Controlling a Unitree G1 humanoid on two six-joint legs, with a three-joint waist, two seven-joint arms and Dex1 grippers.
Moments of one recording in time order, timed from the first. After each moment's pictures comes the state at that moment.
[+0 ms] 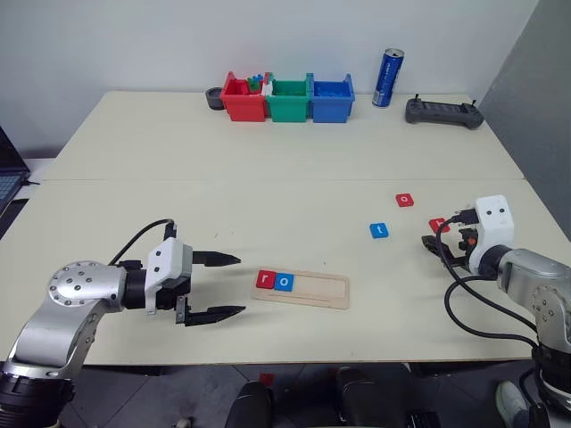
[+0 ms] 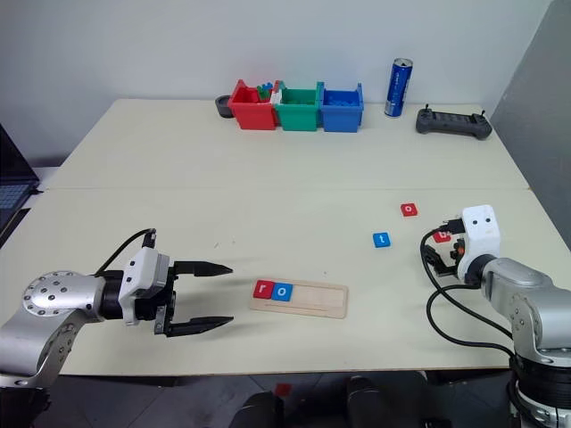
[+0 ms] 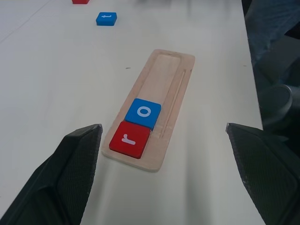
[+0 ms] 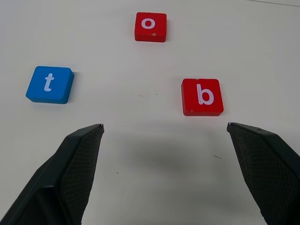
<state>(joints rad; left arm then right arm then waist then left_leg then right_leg) -0.05 0.89 0.12 -0.24 -0.48 0.21 -1.28 -0.28 -0.60 -0.27 -0.43 0.42 1.20 0.26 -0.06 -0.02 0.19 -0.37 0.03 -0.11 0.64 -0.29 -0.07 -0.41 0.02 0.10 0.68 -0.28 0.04</state>
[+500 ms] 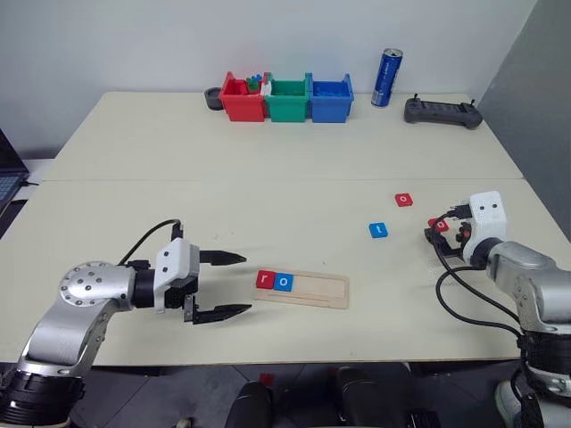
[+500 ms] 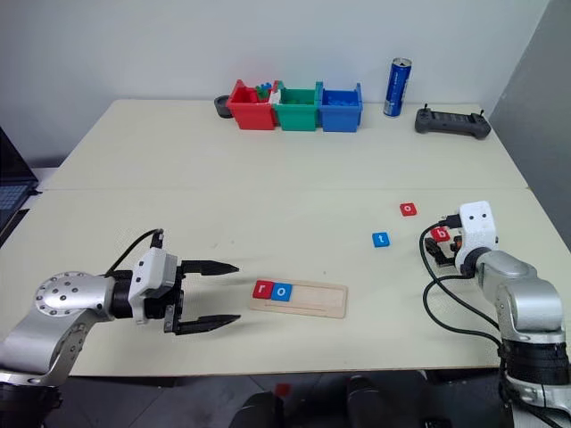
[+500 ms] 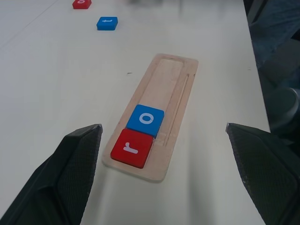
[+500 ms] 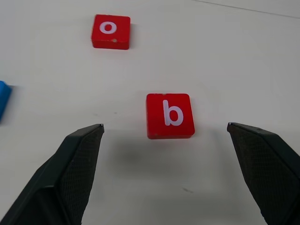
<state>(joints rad) -0.08 0.85 0.08 -0.22 -0.45 0.19 -1.26 -0.36 -0.58 -0.17 -0.09 0.28 0.91 0.27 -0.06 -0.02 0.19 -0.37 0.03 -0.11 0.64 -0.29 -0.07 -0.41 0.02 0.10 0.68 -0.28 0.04</state>
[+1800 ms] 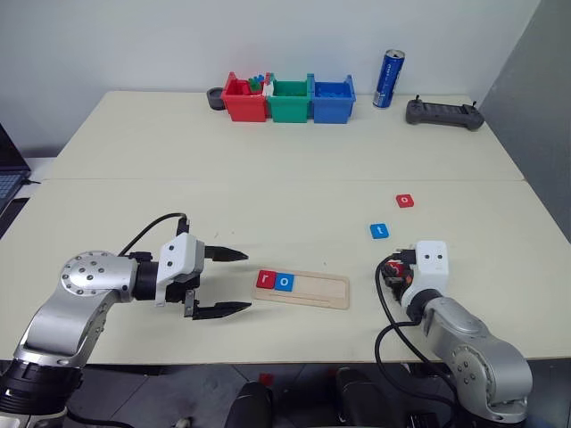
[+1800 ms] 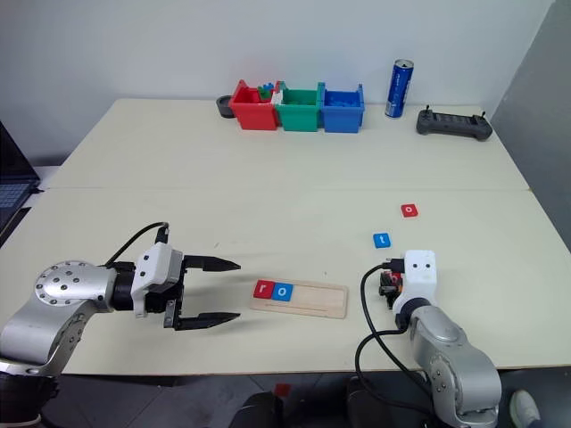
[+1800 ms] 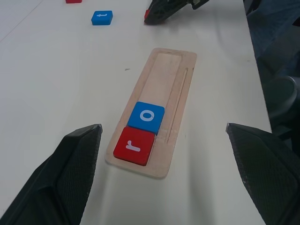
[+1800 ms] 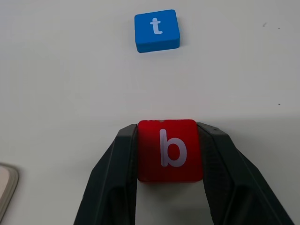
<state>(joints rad) -0.14 0.90 0.05 -0.23 -0.44 0.22 -1.28 -0.02 -0.08 -0.06 -0.68 0.24 1.10 -0.05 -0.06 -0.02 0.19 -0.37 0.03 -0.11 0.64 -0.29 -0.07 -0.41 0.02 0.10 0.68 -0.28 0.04</state>
